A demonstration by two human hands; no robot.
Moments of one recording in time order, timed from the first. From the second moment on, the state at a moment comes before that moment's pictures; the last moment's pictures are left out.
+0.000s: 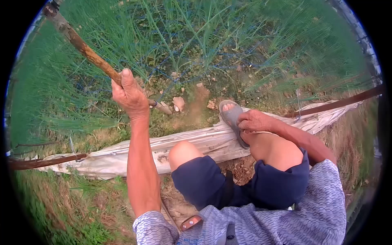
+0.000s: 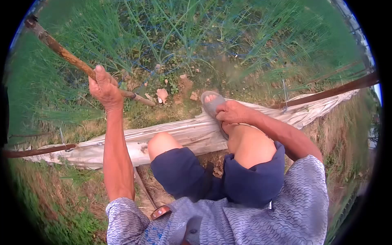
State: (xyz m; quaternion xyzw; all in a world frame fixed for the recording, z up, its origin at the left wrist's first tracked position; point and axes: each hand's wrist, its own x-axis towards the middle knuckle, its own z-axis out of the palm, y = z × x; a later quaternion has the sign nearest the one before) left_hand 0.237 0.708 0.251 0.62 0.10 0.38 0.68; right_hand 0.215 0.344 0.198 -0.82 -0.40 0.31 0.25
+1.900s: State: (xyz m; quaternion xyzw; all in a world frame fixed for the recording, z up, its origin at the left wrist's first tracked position) left_hand 0.252 0.682 0.261 0.64 0.25 0.44 0.58; right_hand 0.627 0.453 -0.077 -0.97 -0.22 0.02 0.08
